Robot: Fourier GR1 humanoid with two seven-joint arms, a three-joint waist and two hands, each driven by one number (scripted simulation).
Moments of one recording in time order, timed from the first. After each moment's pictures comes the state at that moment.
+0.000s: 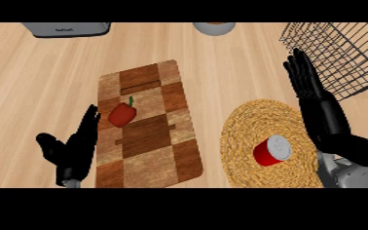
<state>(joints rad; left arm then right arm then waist) 0.05 0.28 -0.24 -1.42 0.43 0.31 0.01 -0.18 -0.44 0.27 -1.69 -0.28 -0.24 -0.17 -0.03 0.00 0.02</state>
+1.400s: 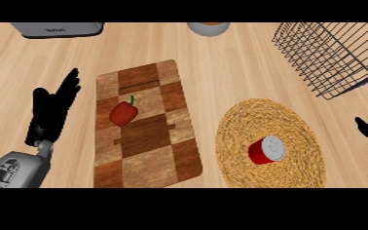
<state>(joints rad) -0.19 0.51 -0.23 -1.38 0.24 0.27 0.18 0.45 -0.76 0.05 -2.03 0.03 -0.23 -0.21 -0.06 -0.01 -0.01</state>
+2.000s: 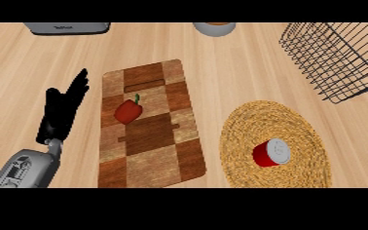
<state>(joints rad) -0.21 0.46 -0.23 -1.35 0.20 0.25 0.17 0.67 -0.93 -0.19 -2.38 -0.14 0.07 0.11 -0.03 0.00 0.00</state>
